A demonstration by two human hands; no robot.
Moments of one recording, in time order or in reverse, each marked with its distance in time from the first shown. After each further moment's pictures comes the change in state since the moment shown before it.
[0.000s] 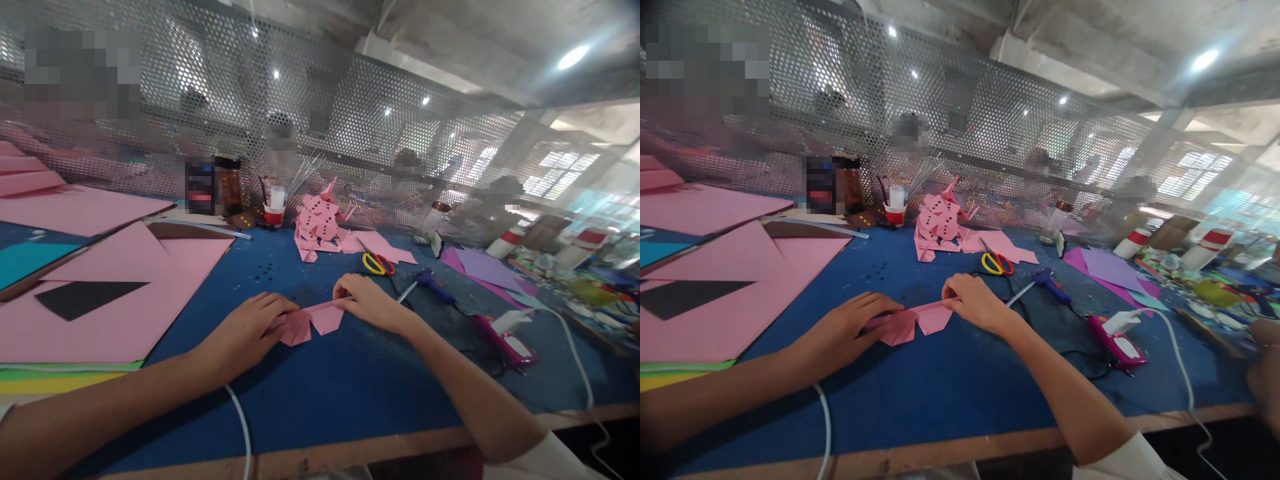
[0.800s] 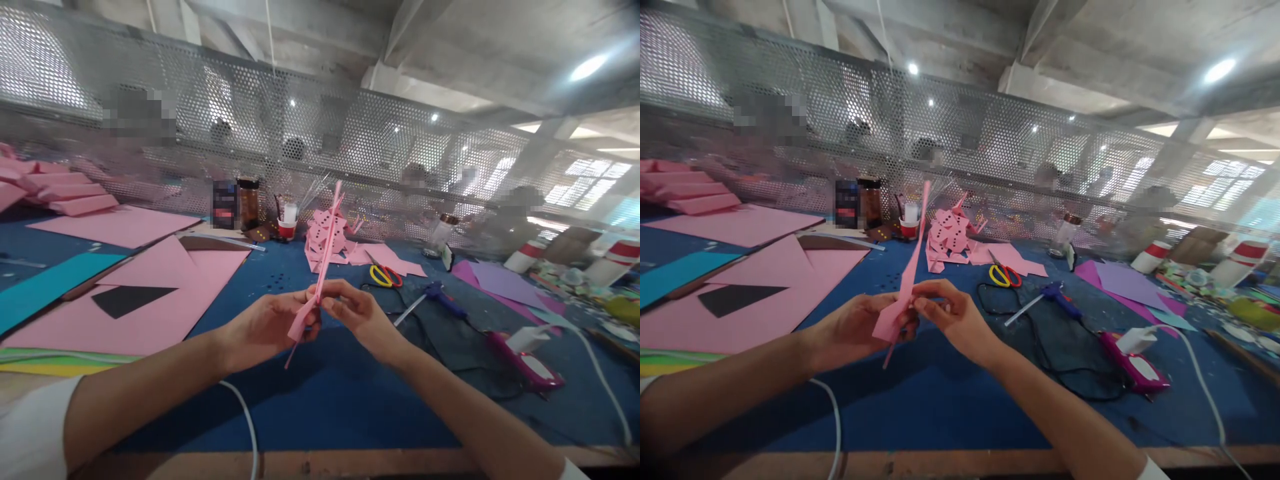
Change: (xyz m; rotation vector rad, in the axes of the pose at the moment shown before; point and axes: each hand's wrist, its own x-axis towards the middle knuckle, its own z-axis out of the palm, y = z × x) left_hand 0.027 0.046 -0.022 -1.547 -0.150 -0.467; right_hand -0.009 -0.074 0.005 0.993 0.222 -0.053
